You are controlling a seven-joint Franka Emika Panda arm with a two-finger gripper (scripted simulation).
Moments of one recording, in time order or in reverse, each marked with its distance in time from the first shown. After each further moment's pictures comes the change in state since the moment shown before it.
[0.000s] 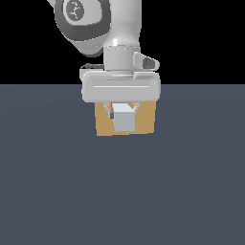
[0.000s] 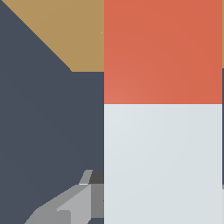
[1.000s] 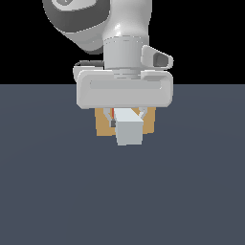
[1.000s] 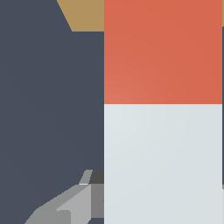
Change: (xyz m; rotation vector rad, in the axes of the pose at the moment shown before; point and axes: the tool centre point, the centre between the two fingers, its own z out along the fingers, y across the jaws) arm -0.063 0.000 0.002 0.003 0.001 -0.002
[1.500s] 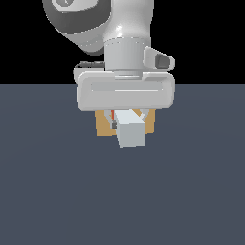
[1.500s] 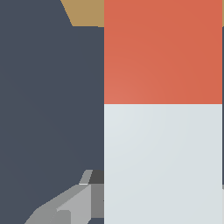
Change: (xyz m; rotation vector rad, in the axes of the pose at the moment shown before) arm -0.004 0.002 0.003 -0.003 0.000 -0.022
